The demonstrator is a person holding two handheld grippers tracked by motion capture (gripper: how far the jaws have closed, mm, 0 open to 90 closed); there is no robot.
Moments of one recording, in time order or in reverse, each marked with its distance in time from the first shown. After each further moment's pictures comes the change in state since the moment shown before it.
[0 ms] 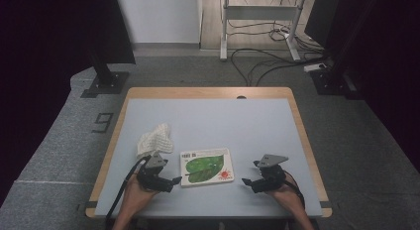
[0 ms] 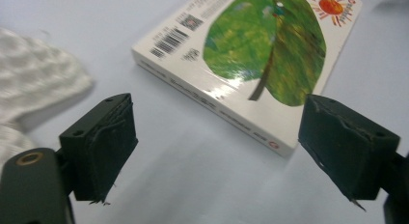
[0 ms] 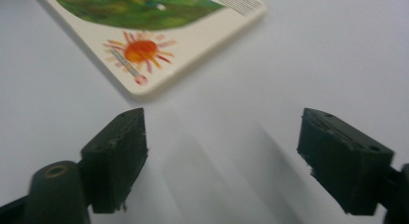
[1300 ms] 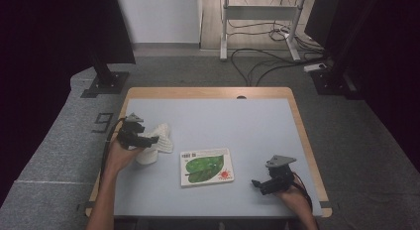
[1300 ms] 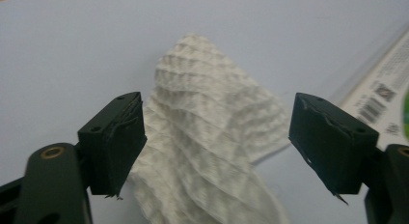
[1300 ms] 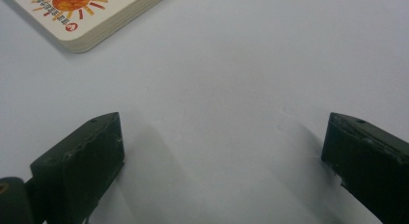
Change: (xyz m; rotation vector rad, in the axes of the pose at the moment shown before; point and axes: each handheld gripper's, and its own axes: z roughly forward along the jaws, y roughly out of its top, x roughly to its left) left arm 0.133 0.038 -0.009 0.058 0.148 -0.193; right arm -0.017 -0.022 -0.006 0.054 -0.078 0.053
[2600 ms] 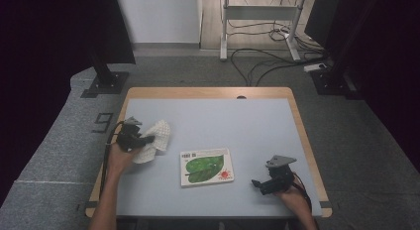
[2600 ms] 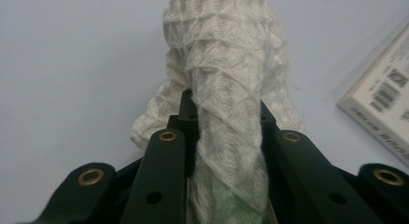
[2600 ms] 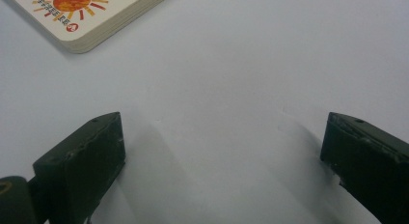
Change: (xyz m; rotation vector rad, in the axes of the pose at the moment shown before) left arm 0.005 -0.012 0.001 -0.001 -0.050 -0.015; right arm 0.000 0.000 0.000 -0.004 -0.001 -0.001
